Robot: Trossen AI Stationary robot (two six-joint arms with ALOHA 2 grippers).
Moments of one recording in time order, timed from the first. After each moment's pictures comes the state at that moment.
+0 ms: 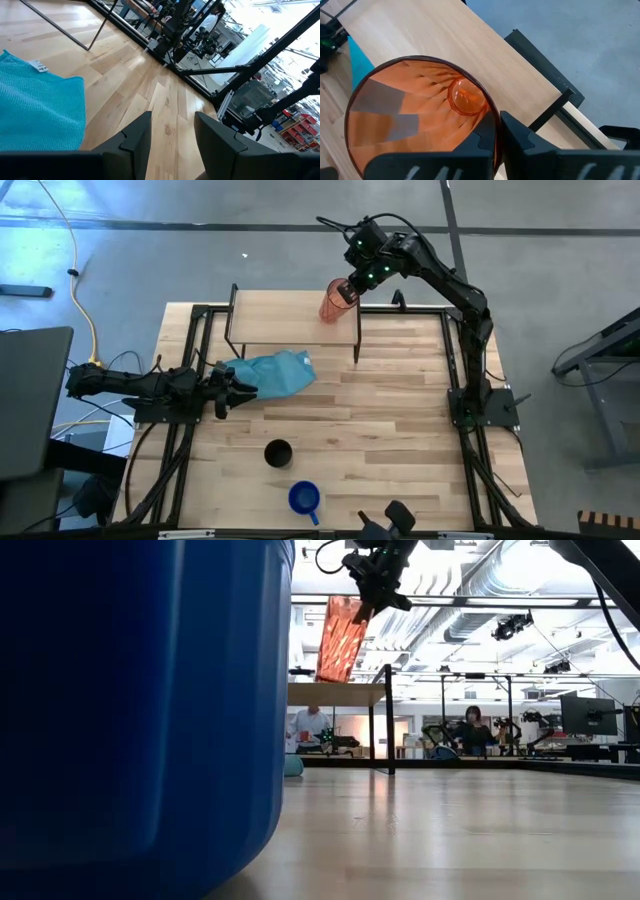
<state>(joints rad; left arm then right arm) 0.03 0.17 0.01 0.03 -0.11 -0.68 -0.60 1.99 2.36 -1.34 -0.06 0.18</state>
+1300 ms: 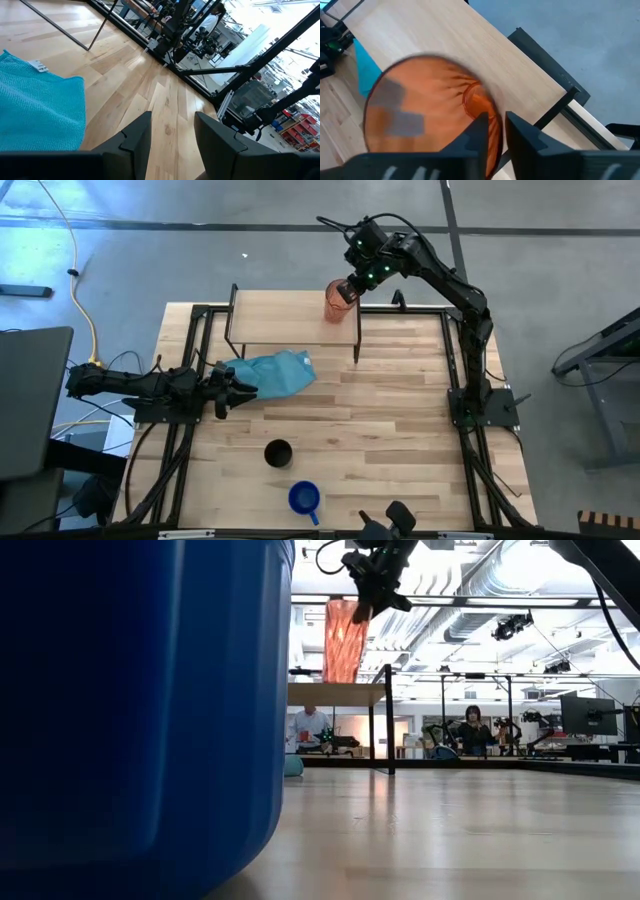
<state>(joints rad) 0.03 0.17 0.01 0.03 -0.11 -0.68 -0.60 1.99 2.36 -1.34 -0.08 0.20</state>
